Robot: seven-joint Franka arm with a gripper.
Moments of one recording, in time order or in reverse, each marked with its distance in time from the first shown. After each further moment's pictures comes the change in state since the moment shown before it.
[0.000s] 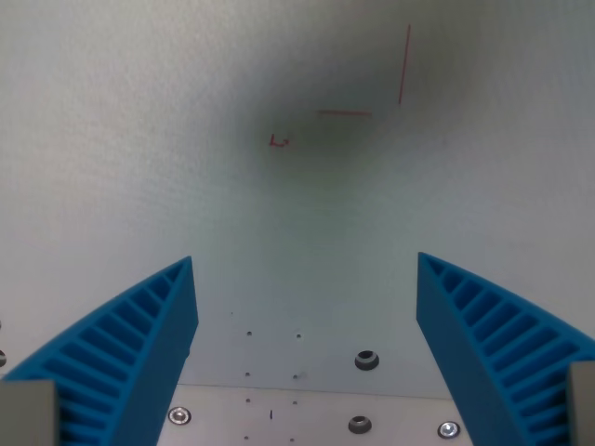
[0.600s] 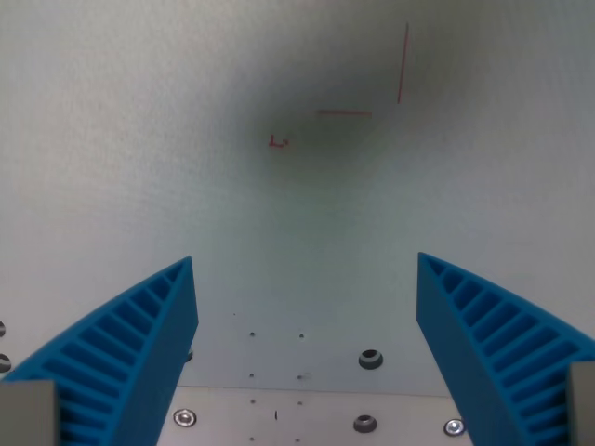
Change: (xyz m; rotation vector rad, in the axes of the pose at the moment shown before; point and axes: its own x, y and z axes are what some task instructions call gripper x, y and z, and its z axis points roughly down) arm 0.000 0.000 0.000 0.000 0.000 0.024
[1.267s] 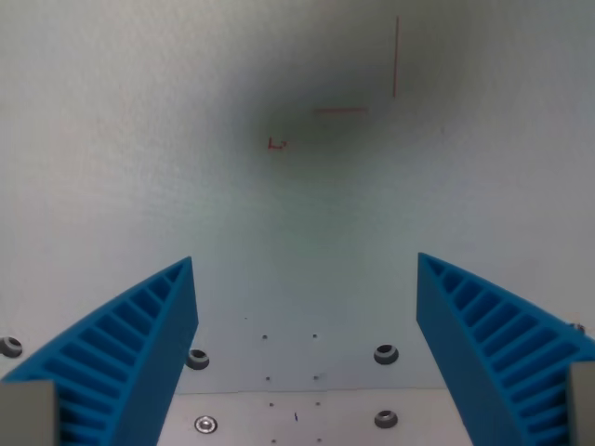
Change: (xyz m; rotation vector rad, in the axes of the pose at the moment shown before) arm 0.000 0.000 0.000 0.000 0.000 0.078
